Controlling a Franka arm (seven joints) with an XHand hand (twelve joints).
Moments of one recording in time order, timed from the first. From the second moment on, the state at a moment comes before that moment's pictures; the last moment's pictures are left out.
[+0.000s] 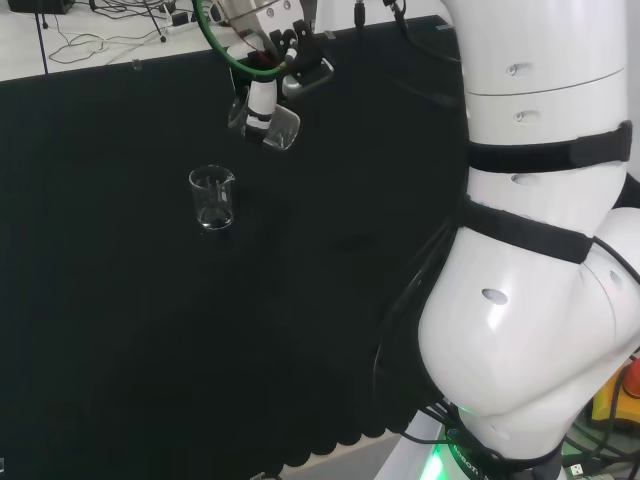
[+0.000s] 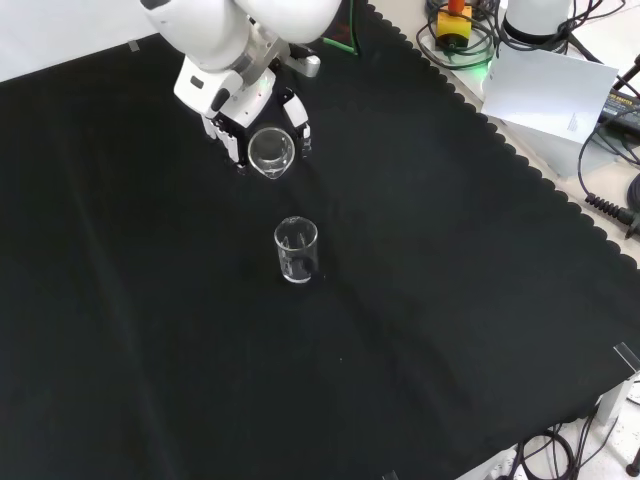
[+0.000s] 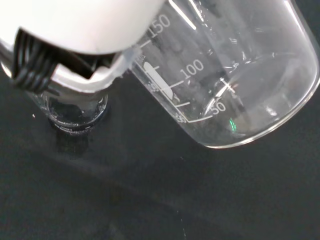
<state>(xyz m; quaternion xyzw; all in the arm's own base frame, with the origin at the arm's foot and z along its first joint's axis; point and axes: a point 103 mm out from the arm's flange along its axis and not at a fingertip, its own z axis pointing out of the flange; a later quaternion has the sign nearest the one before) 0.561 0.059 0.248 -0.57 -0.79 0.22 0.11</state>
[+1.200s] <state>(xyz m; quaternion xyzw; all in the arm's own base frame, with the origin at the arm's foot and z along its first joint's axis) 0.568 0.013 0.166 -0.54 -0.83 0.01 0.17</state>
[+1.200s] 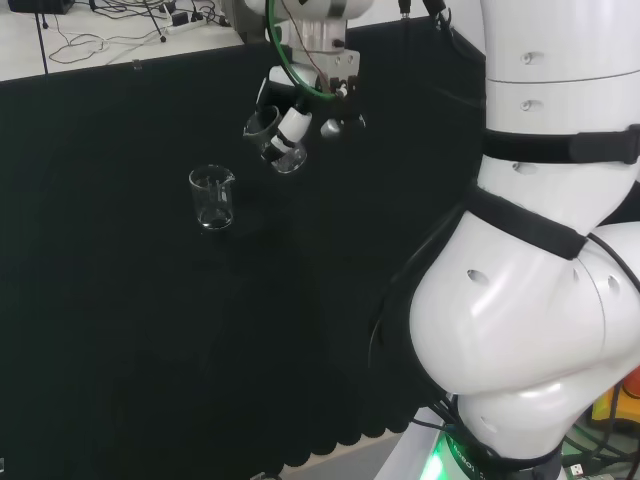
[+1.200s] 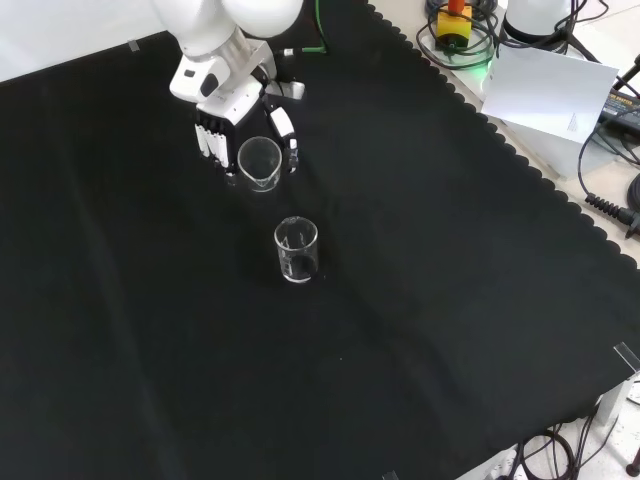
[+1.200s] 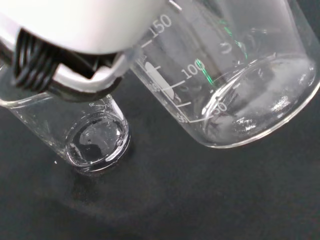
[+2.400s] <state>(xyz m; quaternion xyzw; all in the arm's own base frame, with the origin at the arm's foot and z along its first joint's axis) 0.584 0.013 0.101 -0.53 -0.81 -0.10 0.23</state>
